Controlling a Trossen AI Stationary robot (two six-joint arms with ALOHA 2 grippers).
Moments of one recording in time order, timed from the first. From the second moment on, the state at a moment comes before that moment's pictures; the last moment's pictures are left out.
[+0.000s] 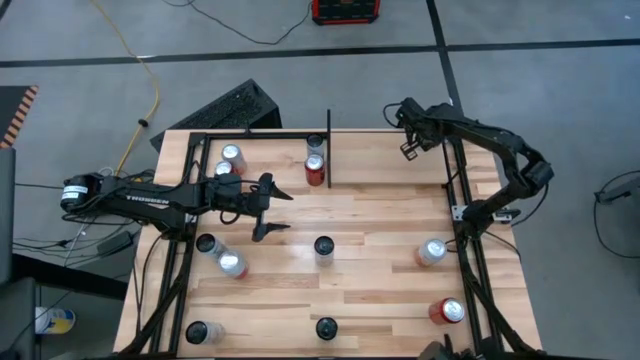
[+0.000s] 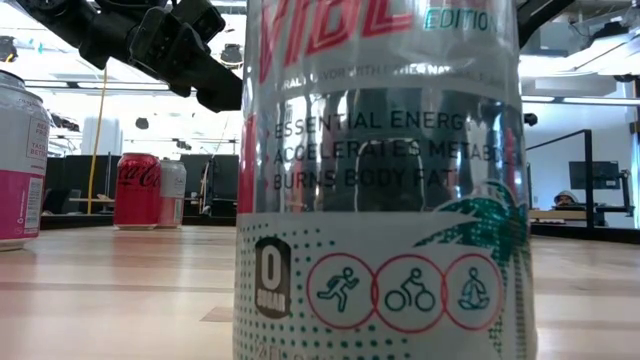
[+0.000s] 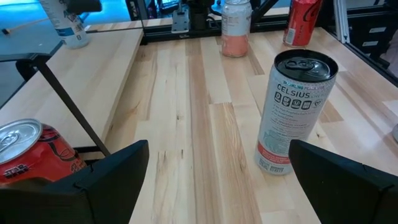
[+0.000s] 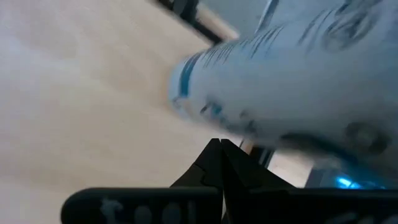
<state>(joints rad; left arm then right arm) 0.12 1.07 0.49 0.30 0.12 0.11 -0.85 1.50 1.14 -1.06 0.48 0.15</state>
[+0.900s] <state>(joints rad) 0.12 1.07 0.49 0.27 0.10 -0.02 0.32 1.36 1.19 -0.69 0.78 0.35</state>
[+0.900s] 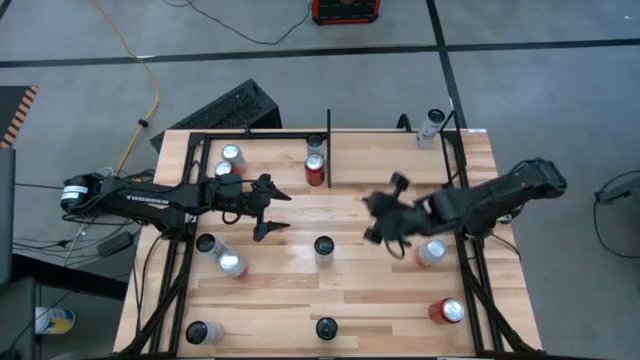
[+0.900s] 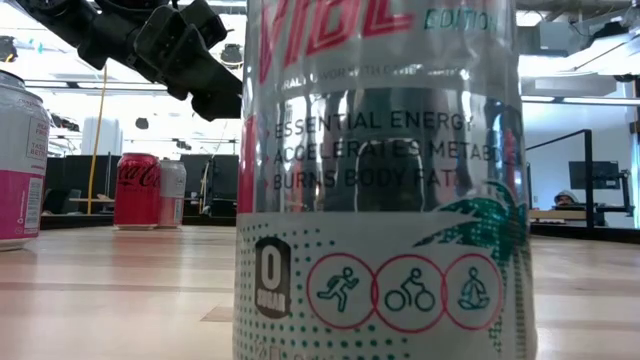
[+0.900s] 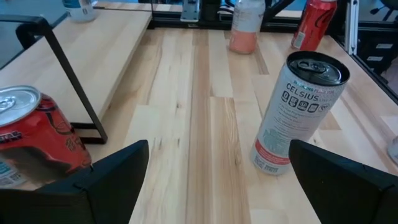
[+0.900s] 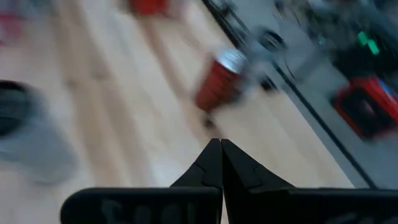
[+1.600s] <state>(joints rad) -0.31 0.98 0.89 -0.40 -0.04 -0.20 0.22 1.31 0.84 0.18 0.10 -0.30</state>
